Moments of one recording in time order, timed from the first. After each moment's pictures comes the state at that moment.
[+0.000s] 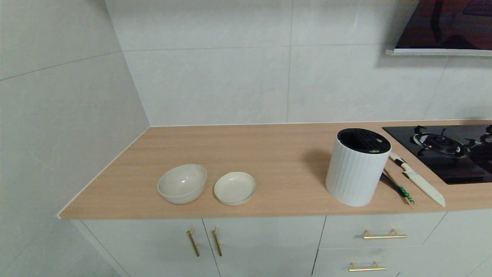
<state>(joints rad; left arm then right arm) 0.00 0.00 0.00 0.00 0.00 0.00 0.00 0.00 0.00 0.00 0.02 0.01</state>
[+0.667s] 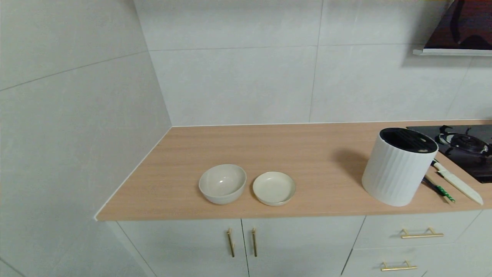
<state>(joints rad) 0.00 0.00 0.00 0.00 0.00 0.00 0.00 0.00 0.00 0.00 0.02 0.01</state>
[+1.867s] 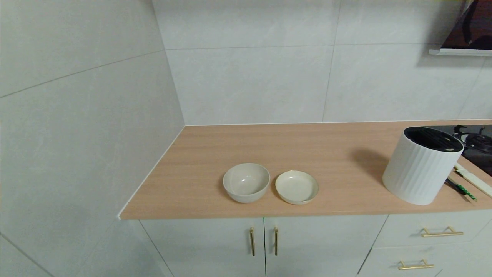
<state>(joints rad) 0.00 0.00 0.00 0.00 0.00 0.00 0.00 0.00 0.00 0.00 0.02 0.01</state>
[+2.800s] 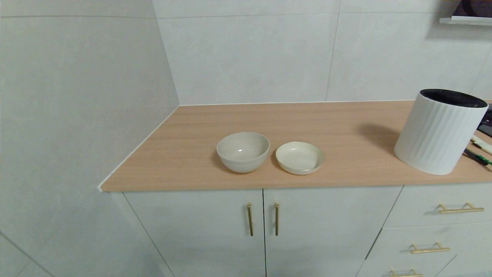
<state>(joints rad) 0.00 0.00 0.00 0.00 0.00 0.00 0.00 0.00 0.00 0.00 0.01 0.01</state>
